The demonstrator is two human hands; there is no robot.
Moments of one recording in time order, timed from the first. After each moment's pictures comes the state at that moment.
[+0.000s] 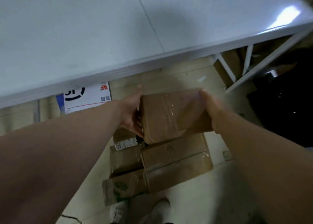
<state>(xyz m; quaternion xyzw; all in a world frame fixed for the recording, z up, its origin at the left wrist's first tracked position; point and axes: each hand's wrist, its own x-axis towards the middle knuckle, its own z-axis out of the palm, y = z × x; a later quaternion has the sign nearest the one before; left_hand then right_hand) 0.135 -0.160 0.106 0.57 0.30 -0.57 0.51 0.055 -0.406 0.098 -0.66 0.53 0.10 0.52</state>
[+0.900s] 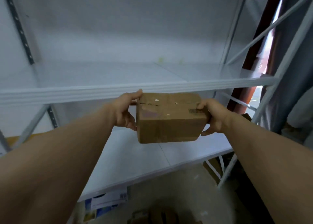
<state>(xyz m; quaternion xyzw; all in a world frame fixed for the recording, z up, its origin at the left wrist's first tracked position) 0.084 0.012 0.693 0.65 0.04 -0.32 0.69 -0.014 -0.271 0.695 -0.72 0.24 0.00 0.65</state>
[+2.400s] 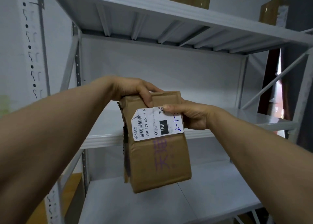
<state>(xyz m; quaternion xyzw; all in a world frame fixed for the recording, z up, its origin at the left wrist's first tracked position) 0.019 0.137 0.923 0.86 -0.33 -0.22 0.33 -0.003 -0.091 0.850 -0.80 -0.18 0.11 0.57</state>
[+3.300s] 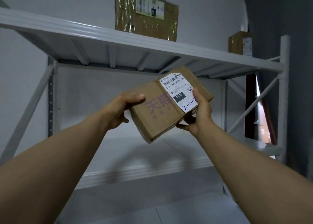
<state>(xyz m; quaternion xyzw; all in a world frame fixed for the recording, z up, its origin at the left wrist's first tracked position) 0.057 0.020 0.930 0.69 -0.27 0.06 0.66 0.018 -0.208 0.911 -0.47 0.02 -0.25 0.85</state>
